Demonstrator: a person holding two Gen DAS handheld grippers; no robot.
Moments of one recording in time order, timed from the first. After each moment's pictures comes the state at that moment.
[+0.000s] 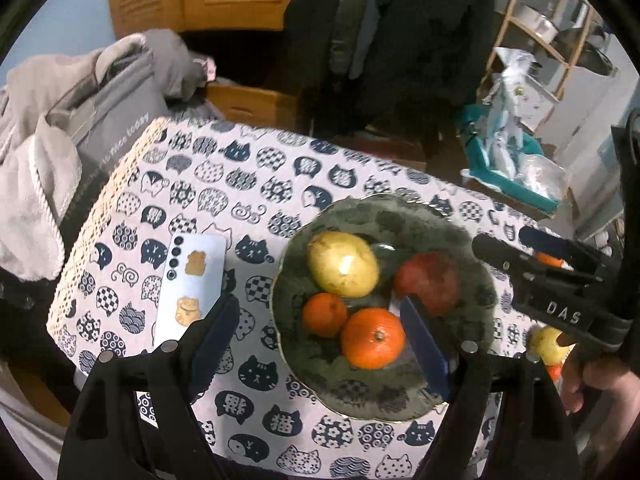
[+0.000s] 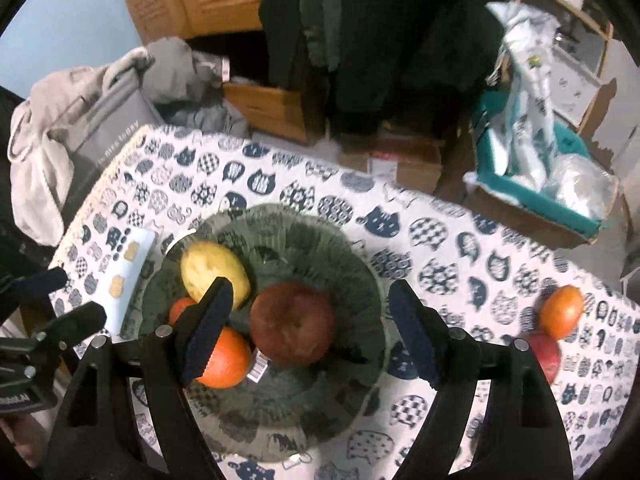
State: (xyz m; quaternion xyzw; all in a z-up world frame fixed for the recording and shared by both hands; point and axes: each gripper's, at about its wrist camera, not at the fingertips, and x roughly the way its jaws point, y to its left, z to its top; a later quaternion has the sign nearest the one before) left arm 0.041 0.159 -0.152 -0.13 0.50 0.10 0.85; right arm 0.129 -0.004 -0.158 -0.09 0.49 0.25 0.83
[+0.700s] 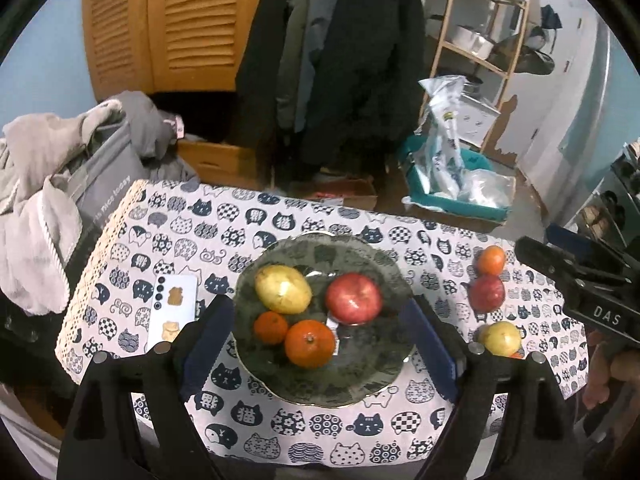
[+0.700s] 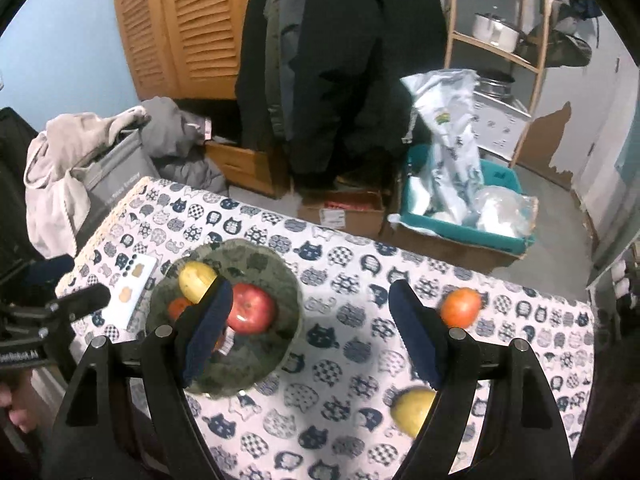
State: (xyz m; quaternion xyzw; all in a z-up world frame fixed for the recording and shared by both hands) left arm 0.010 0.102 -0.078 -0.09 0.43 0.05 0.90; right arm 0.071 -0.100 -0.060 -0.08 0.41 0.22 0.88
